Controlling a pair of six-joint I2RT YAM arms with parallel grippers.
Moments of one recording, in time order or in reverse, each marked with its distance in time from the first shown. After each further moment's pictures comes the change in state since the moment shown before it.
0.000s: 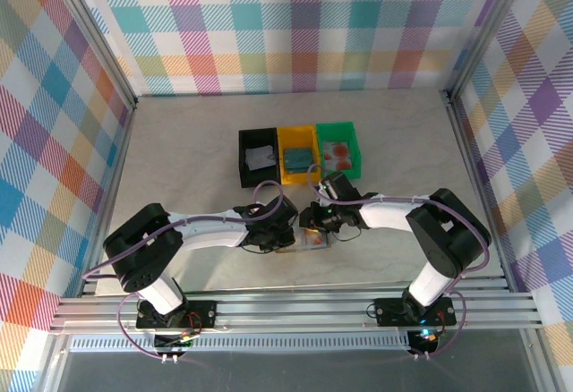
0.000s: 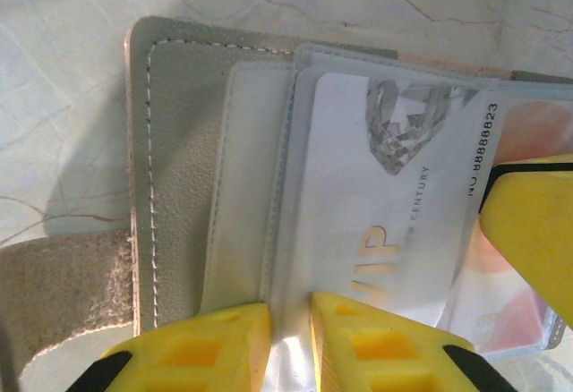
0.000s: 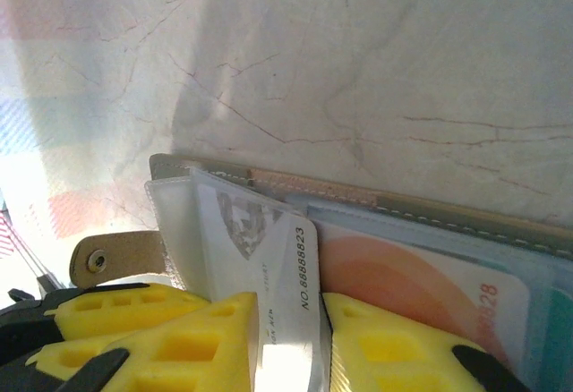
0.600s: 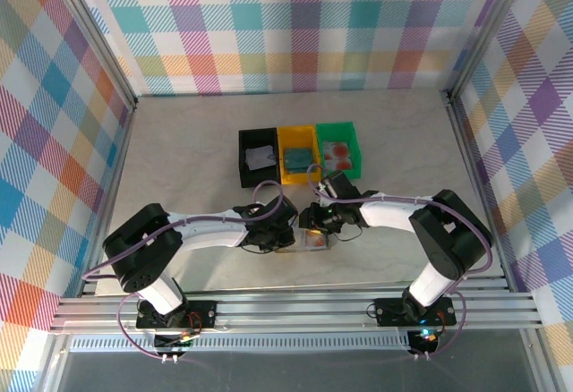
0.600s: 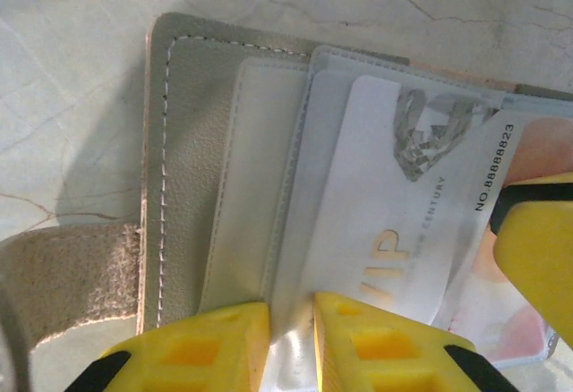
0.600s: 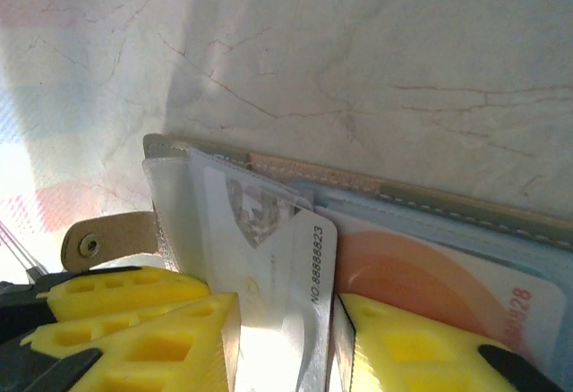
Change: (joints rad) left arm 0.000 -0.005 0.006 -0.007 -0.001 0.004; right arm 0.004 -0.012 0.033 -0.100 0.018 -0.022
